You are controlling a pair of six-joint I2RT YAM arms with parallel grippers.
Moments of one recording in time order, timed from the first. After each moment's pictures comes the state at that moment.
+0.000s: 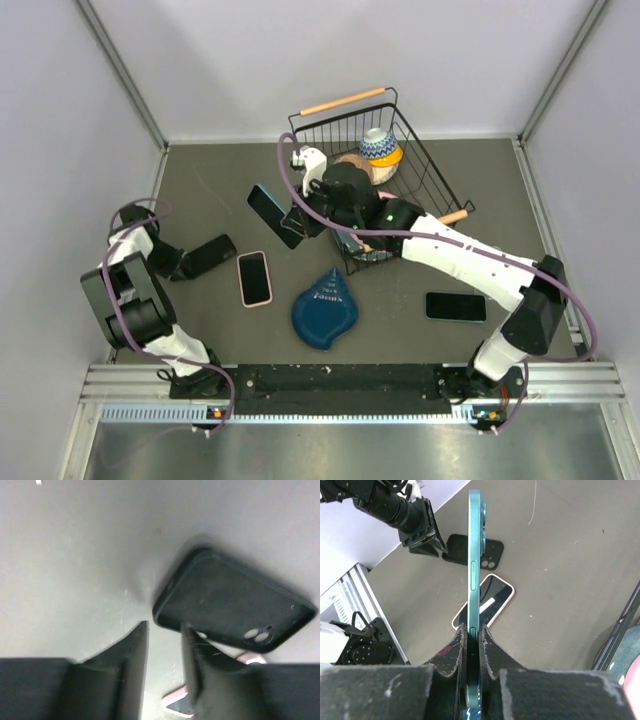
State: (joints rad) left arm 0.49 1.62 1.02 -0.69 0.03 -0.62; right arm 0.97 1.61 1.55 -0.31 -0.08 0.27
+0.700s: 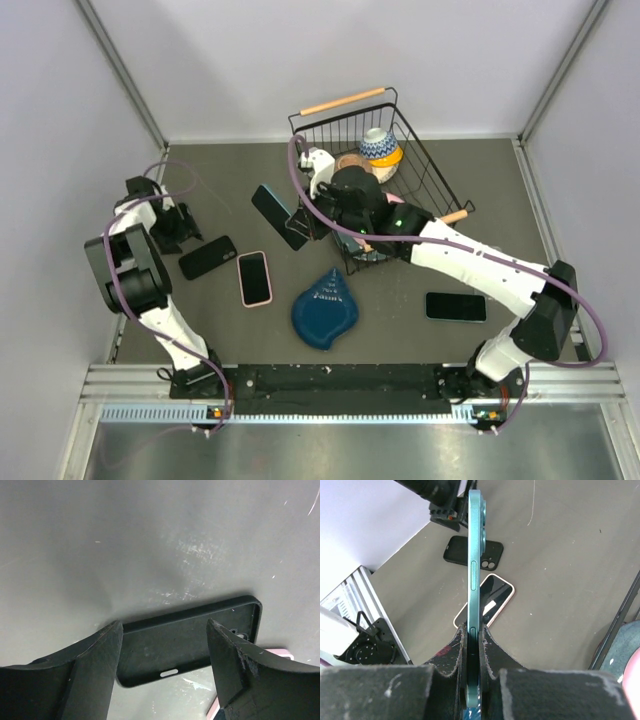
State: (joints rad) left arm 0.41 1.80 1.27 -0.63 0.23 -0.15; right arm 0.97 1.55 1.48 -0.28 -0.07 0.28
